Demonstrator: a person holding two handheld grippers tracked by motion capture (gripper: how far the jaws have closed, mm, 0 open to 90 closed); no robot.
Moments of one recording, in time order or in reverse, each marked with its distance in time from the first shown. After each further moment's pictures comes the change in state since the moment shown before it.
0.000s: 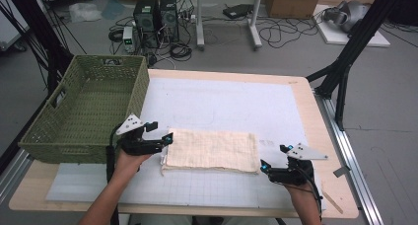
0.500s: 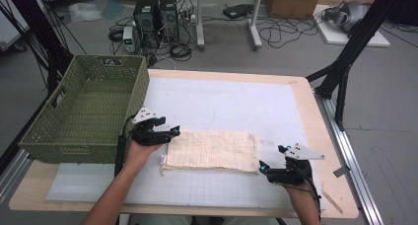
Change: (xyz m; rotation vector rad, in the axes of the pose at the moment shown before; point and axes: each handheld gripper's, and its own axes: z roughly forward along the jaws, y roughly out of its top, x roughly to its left) left arm 0.010 0.006 0.042 0.086 0.063 0.008; right arm 0.001 -0.001 0.005 0.026 0.004 -0.014
